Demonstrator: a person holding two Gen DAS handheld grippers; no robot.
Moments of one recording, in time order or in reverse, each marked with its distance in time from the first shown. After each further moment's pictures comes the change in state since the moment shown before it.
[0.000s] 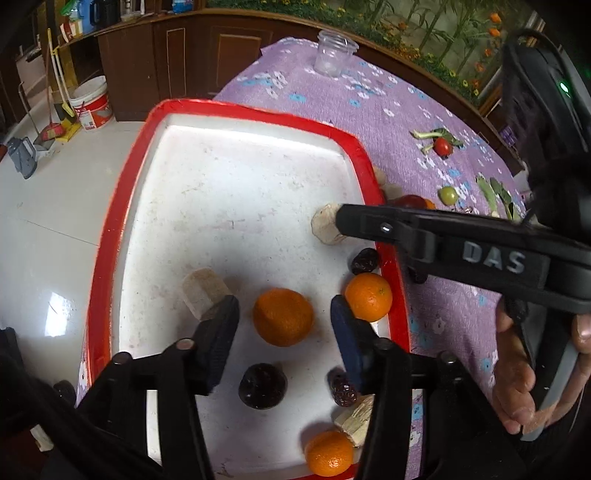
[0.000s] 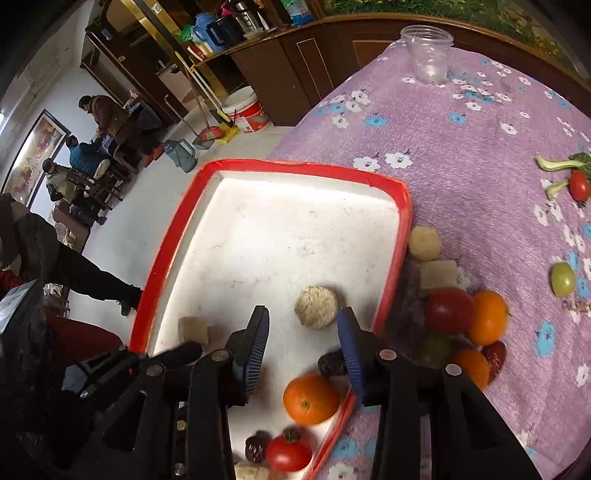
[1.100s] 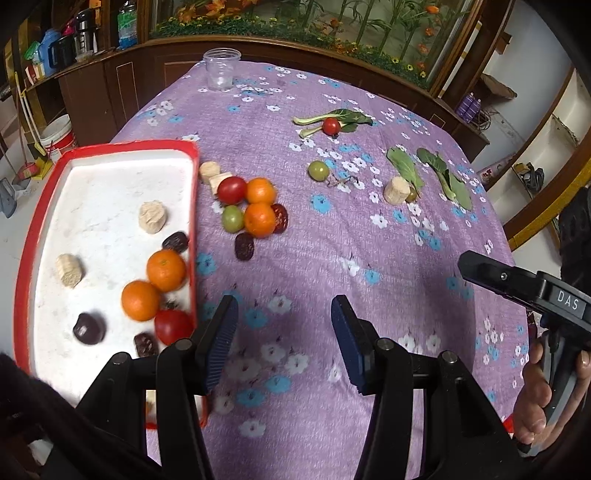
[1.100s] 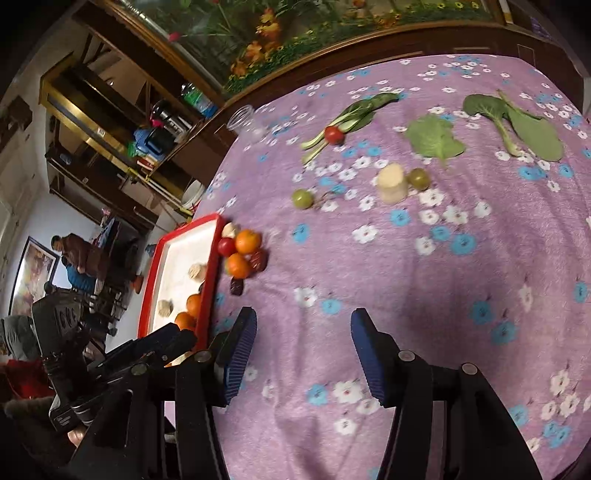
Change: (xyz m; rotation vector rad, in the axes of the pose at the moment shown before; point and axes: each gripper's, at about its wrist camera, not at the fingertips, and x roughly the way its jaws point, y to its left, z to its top) left arm -0.022 -0.154 -0.036 0.124 -0.062 -0.053; right arm -0.192 -0.178 -0.165 0.385 -0.272 0.003
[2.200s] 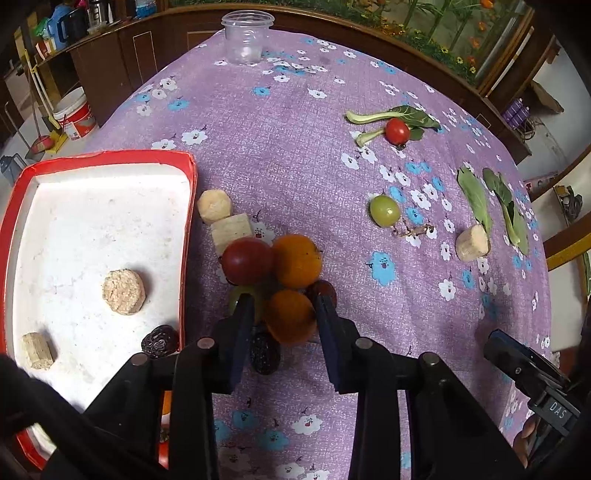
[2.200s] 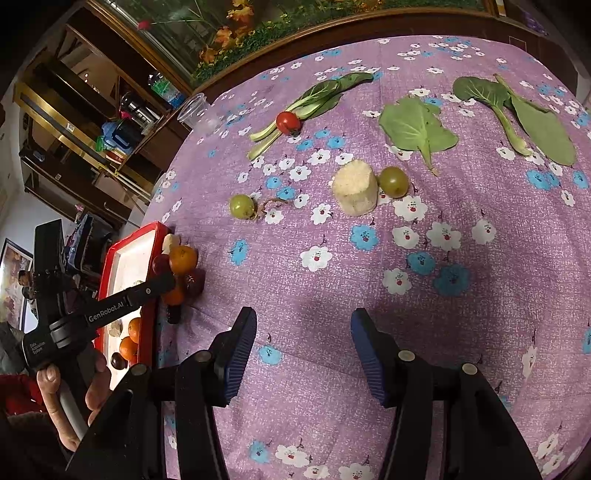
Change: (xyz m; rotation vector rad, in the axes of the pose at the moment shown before) left arm 0.091 0.024 0.076 -0.091 0.111 0.091; right arm 0.063 -0.034 0.032 0.018 0.057 -0.102
